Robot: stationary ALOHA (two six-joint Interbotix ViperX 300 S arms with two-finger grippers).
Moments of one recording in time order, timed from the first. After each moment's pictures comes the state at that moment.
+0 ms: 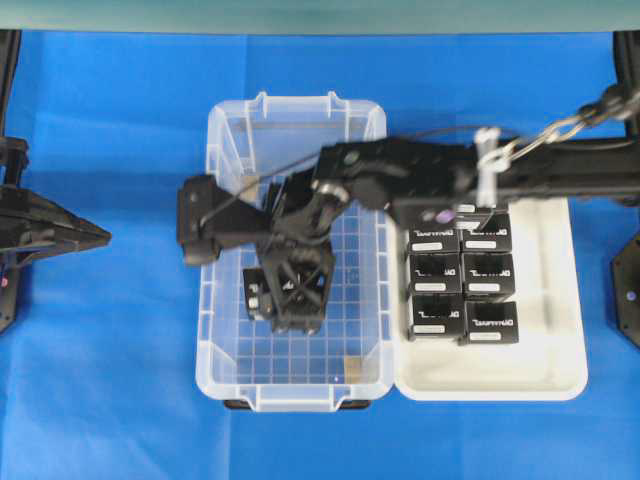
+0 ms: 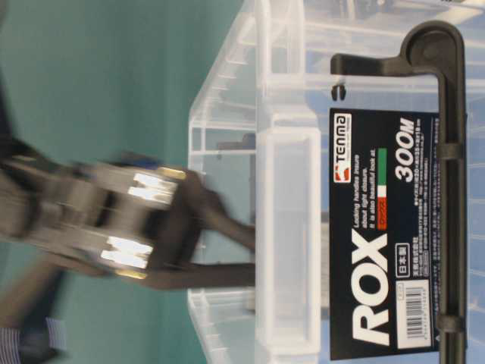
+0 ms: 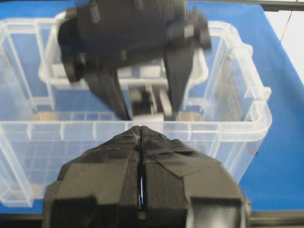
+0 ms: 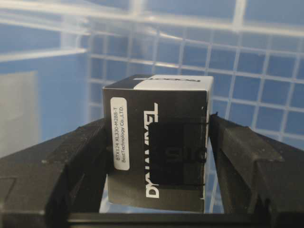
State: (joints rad) left arm -0.02 -1.06 1.10 0.01 0.13 -0.04; right arm -0.09 0.33 -0.10 0.39 1.00 -0.34
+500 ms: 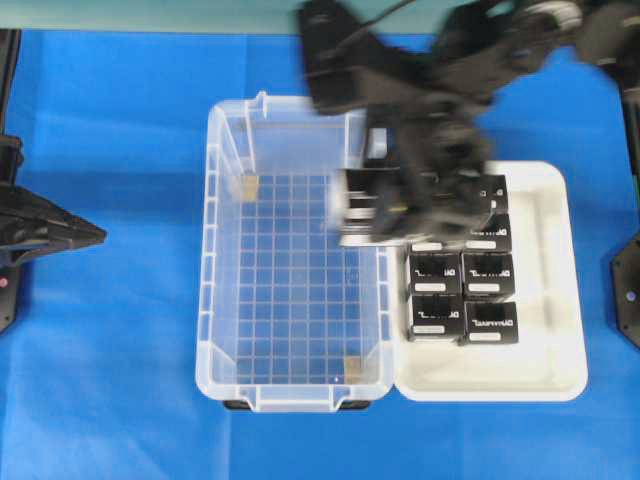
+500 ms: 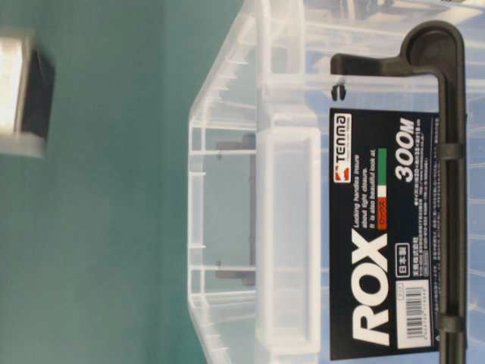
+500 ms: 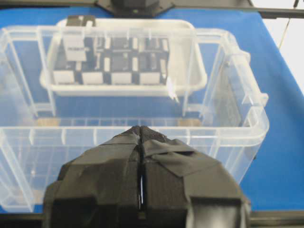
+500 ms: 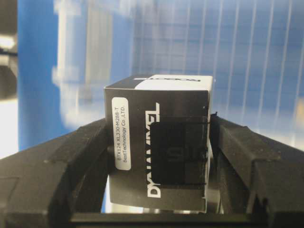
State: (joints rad) left arm -0.02 -1.08 1.10 0.01 0.13 -0.04; right arm -0.21 -0.10 -0.08 0.39 1.38 -0.23
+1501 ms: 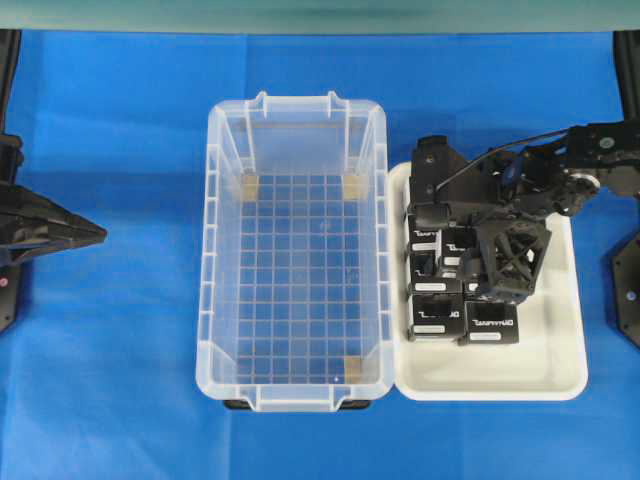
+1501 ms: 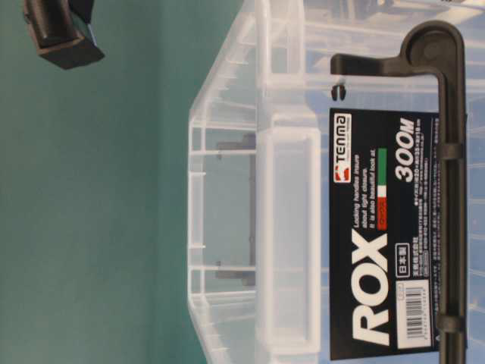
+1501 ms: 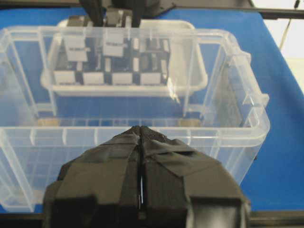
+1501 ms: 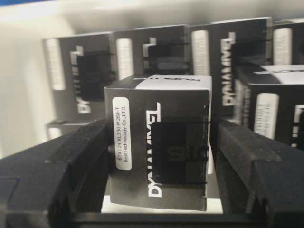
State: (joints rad) left arm -0.02 -1.08 1.10 0.01 0.13 -0.04; right arm -0.19 -0.23 0.69 0.21 0.85 -0.24
